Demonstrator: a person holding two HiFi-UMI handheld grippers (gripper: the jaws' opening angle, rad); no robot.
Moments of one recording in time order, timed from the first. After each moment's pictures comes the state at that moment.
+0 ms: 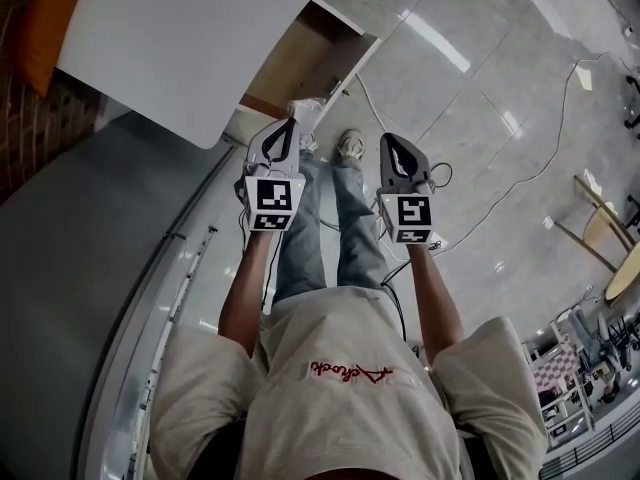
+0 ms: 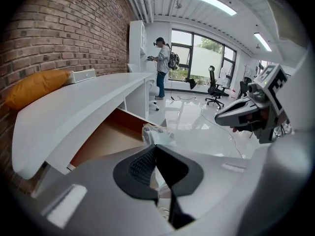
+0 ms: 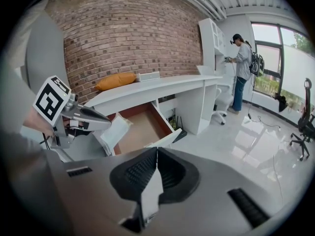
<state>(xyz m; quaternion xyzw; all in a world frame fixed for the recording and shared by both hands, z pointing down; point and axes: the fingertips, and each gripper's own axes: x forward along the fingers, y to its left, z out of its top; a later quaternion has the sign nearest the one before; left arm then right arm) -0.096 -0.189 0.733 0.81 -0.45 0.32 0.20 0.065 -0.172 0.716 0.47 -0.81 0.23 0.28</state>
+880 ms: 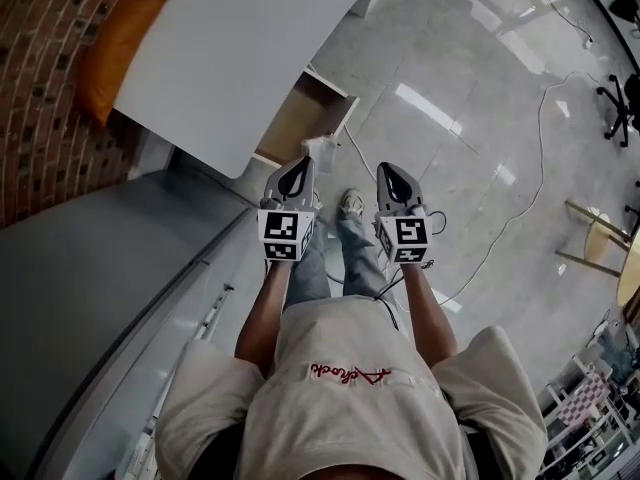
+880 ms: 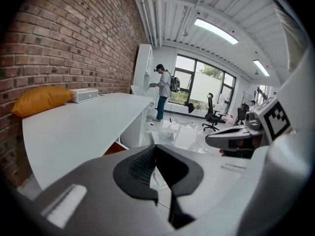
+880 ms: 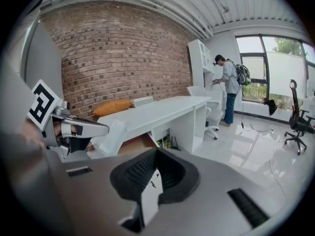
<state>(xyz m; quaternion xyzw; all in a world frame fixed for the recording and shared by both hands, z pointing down) -0.060 -0.201 0.598 0.84 -0.47 0.18 0.20 0.081 -0.186 0.599 0.53 -0.81 0.19 0.19</state>
